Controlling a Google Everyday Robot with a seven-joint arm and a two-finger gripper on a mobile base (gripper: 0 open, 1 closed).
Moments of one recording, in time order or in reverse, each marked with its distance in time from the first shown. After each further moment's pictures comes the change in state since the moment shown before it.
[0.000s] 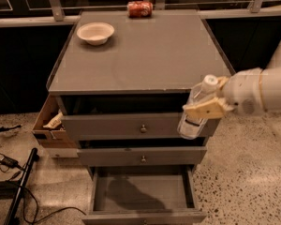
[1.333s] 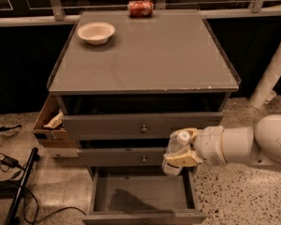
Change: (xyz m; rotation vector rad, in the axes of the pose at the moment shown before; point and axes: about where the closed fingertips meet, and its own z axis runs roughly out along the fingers) arm 0.117 0.057 0.093 -0.072 0.017 -0.055
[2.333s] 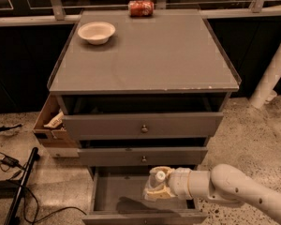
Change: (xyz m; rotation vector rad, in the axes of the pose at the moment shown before) arm 0.145 0.040 0.155 -0.093 -0.084 -0.029
